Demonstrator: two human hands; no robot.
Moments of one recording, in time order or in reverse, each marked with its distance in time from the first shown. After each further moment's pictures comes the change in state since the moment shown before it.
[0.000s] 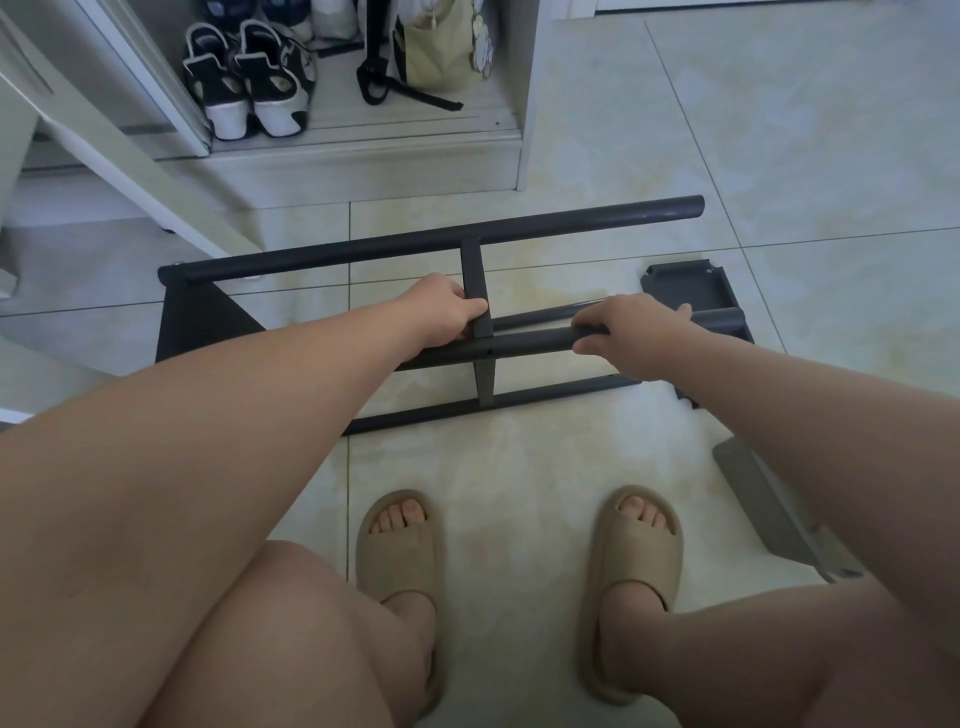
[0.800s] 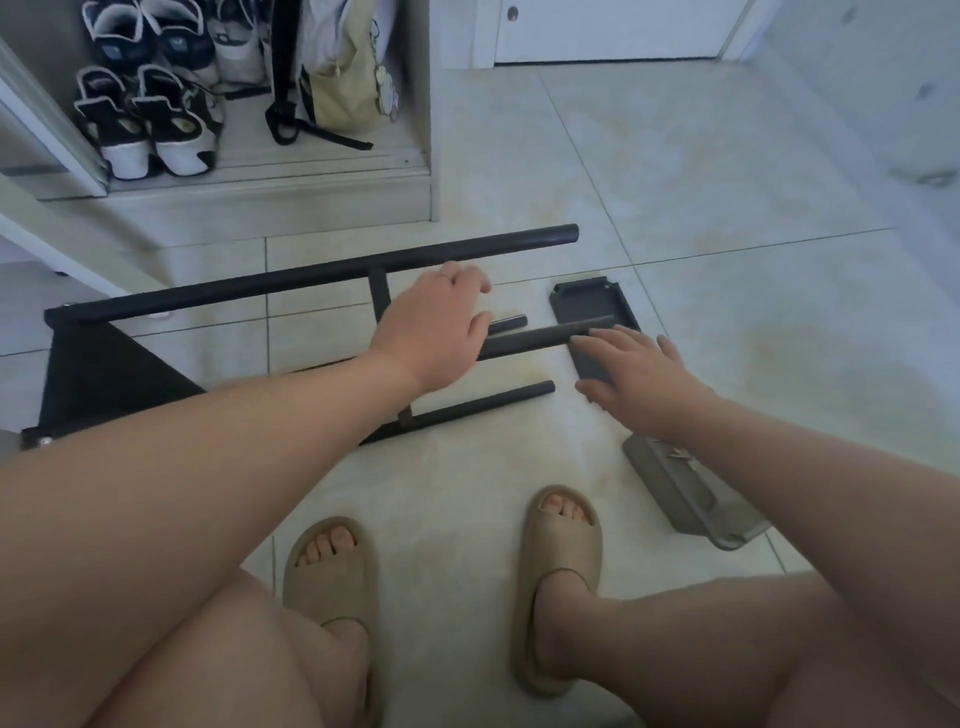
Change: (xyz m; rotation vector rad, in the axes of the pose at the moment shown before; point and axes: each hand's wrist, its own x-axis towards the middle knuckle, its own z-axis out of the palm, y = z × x) left_hand -0.046 0.057 0.055 0.515 0.301 0.704; right_hand -0.072 0.103 0.010 -0.145 0.149 -0.045
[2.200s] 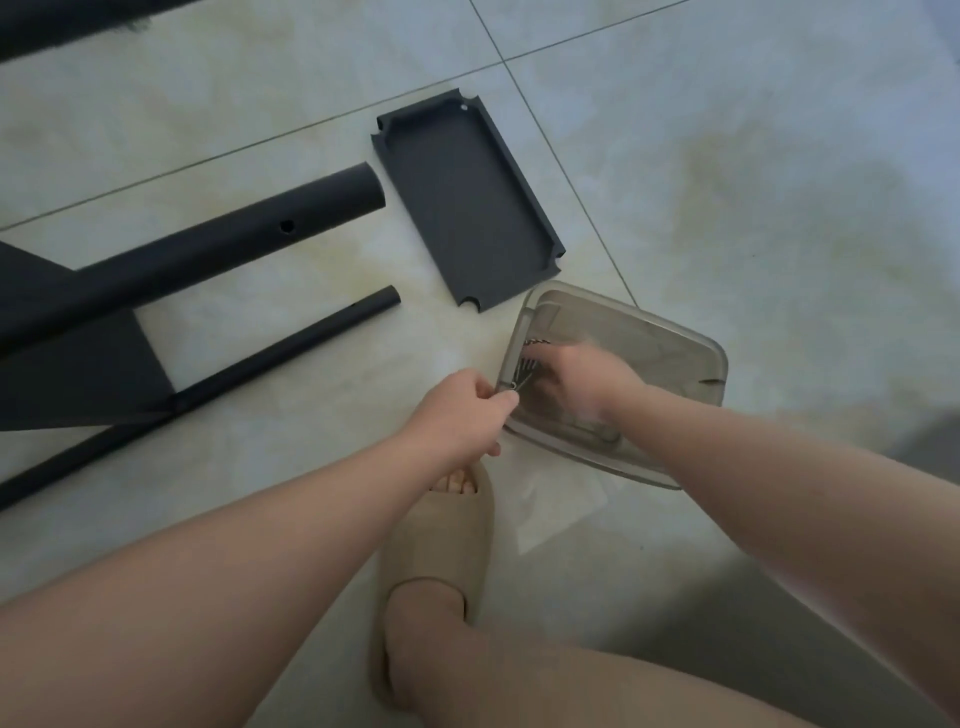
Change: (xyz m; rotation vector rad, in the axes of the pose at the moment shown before) left_hand 0.021 0.129 0.303 -0.654 -0.749 -0.636; right_hand 0.037 0.213 0.214 0.186 -0.266 0.183
